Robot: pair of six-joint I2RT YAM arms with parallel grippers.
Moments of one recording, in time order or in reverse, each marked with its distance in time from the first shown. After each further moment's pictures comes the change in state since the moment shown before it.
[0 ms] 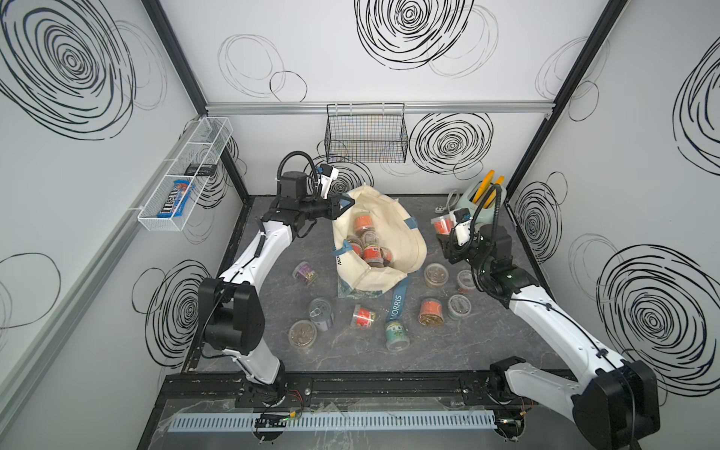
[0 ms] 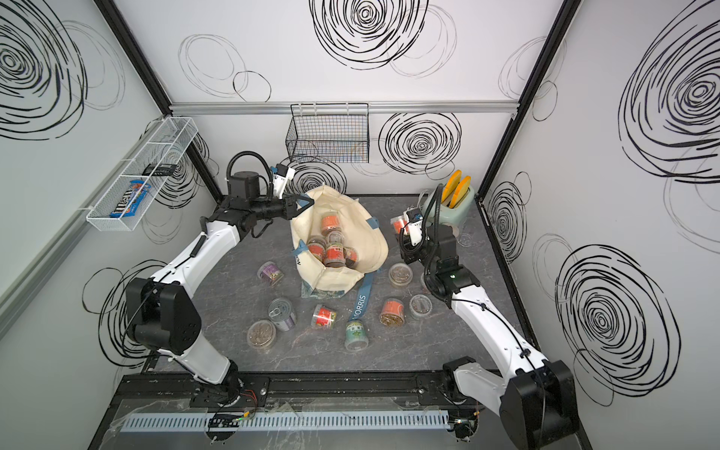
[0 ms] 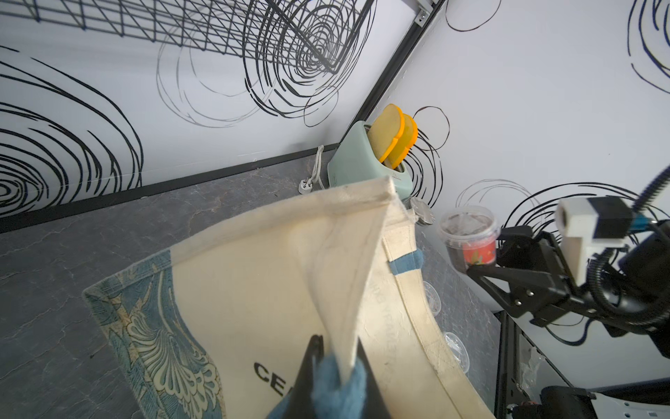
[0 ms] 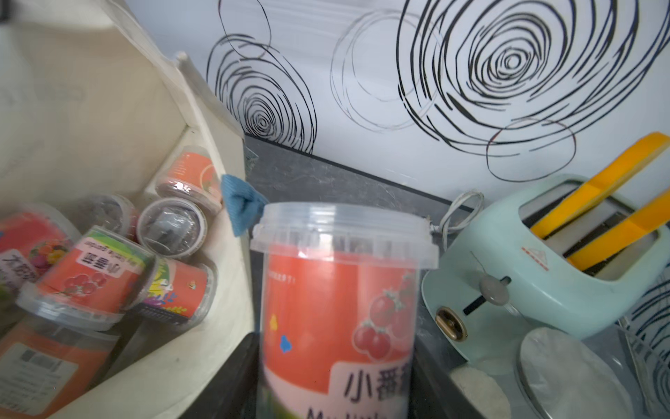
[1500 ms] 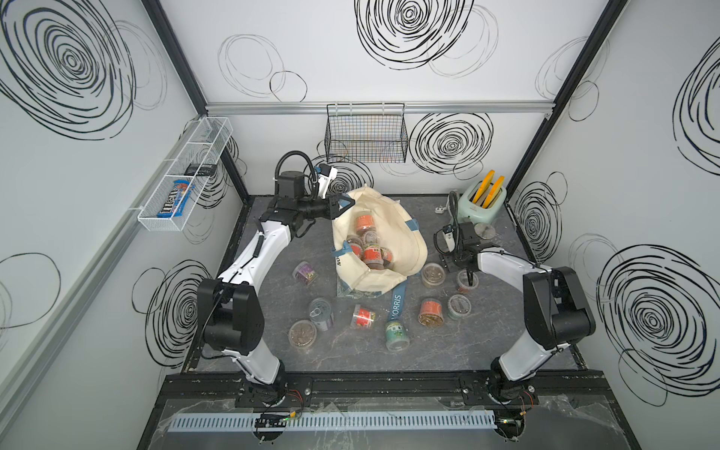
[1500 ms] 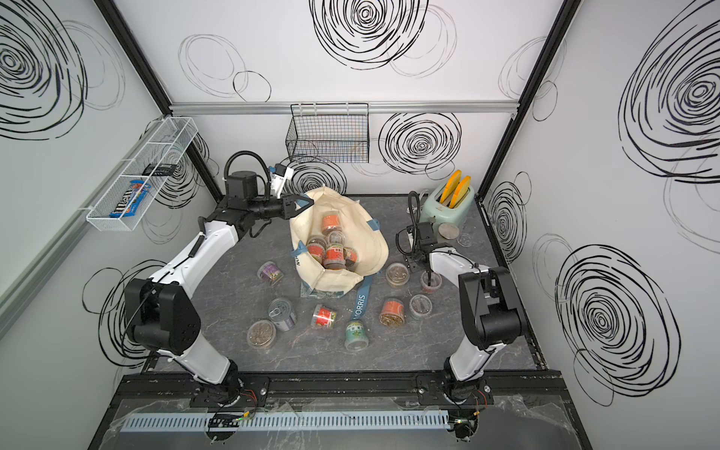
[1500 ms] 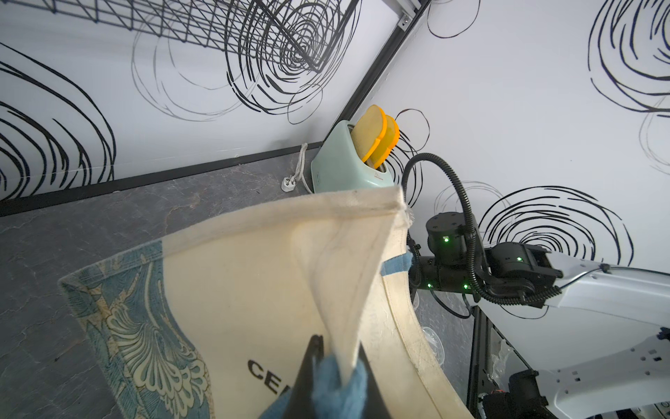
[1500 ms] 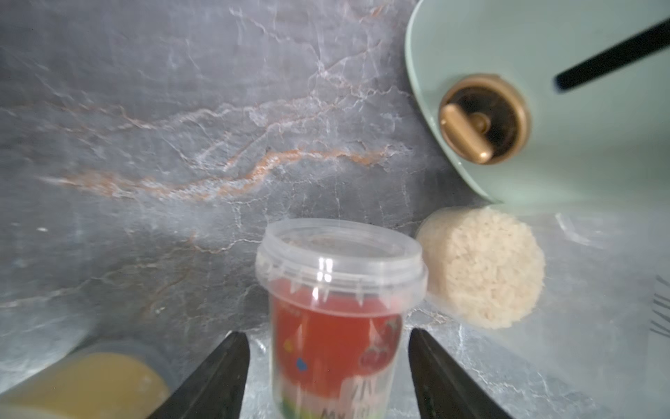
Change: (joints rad) left arm 0.012 -0.004 -0.001 0.002 0.070 -0.042; right arm -0.059 0.507 0.184 -0.299 0.265 -0.029
